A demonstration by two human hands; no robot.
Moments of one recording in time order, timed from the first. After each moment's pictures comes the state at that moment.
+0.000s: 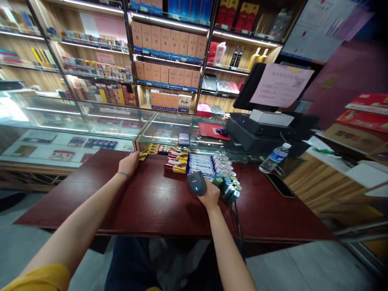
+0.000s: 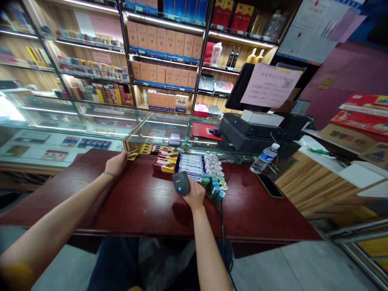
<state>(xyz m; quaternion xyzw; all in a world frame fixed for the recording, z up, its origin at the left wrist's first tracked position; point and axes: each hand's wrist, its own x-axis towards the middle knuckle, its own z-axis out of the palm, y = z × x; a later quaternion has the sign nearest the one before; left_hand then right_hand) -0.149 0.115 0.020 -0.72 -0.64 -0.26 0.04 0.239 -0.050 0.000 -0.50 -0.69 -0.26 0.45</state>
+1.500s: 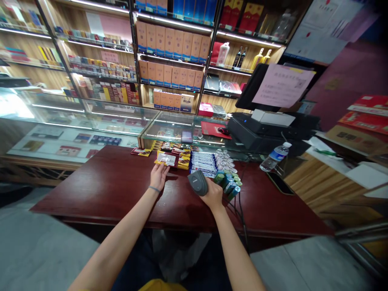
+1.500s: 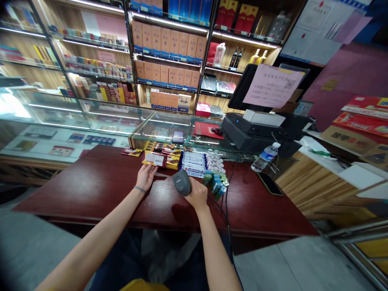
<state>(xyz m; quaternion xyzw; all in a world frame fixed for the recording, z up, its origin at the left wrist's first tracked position) -0.008 0.033 -0.010 -0.21 -0.27 -0.71 -0.62 0.234 -0.080 0.017 -0.51 -0.73 -0.21 0.40</state>
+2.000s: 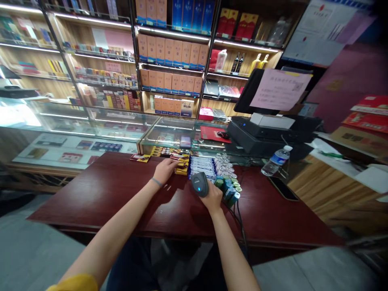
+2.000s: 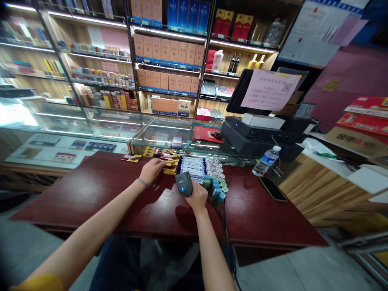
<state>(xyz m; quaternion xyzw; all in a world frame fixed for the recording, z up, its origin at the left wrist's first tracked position) -0.005 0.059 0.045 -0.69 -0.36 -0.54 -0.32 0.242 -0.057 0.004 -0.52 -0.68 -0.24 0.45</state>
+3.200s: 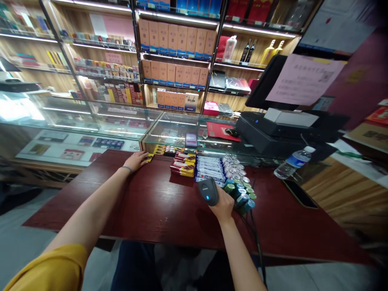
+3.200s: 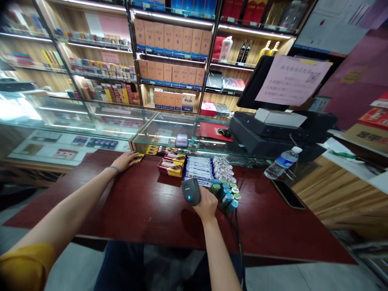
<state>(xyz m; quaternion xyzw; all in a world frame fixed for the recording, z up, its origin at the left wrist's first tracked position) -0.195 0.184 -0.014 -0.83 -0.53 -0.15 0.02 0.249 -0.053 -0.011 -0.51 -0.69 -0.27 0.43</state>
